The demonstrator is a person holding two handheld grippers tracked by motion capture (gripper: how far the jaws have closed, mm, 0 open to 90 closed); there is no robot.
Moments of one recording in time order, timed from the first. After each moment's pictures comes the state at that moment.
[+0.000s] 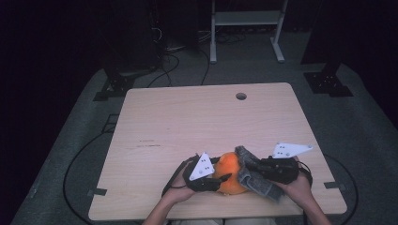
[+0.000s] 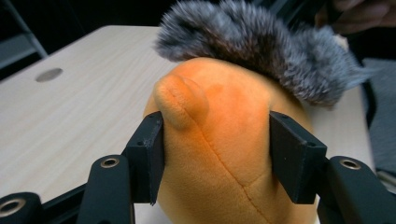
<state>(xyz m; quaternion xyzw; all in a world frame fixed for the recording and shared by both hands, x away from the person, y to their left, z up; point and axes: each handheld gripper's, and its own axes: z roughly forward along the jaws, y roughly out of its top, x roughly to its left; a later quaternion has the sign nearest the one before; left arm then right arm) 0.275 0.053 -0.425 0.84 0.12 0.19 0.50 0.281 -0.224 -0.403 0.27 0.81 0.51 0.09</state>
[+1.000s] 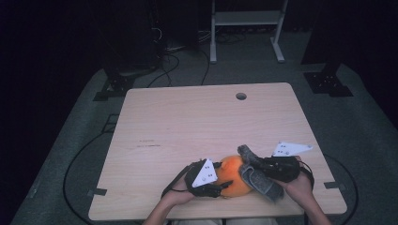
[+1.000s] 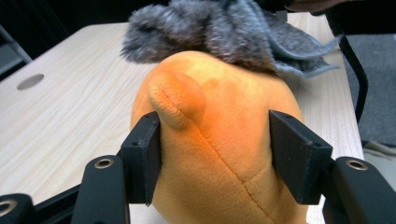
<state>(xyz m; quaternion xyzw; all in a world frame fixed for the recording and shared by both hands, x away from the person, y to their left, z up) 0.272 0.052 -0.433 0.85 0.10 0.17 0.50 0.286 -0.234 -0.414 0.31 0.81 0.48 0.11</state>
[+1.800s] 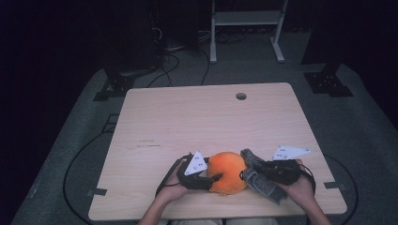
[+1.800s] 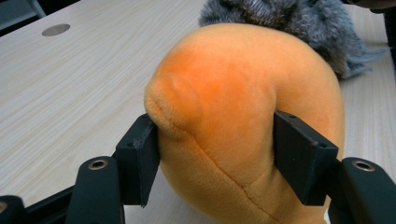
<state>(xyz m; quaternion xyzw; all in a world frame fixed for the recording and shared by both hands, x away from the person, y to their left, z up) 0.291 0.075 -0.444 0.85 0.18 0.16 0.48 0.287 -0.243 -0.432 0.33 0.83 0.44 0.12</state>
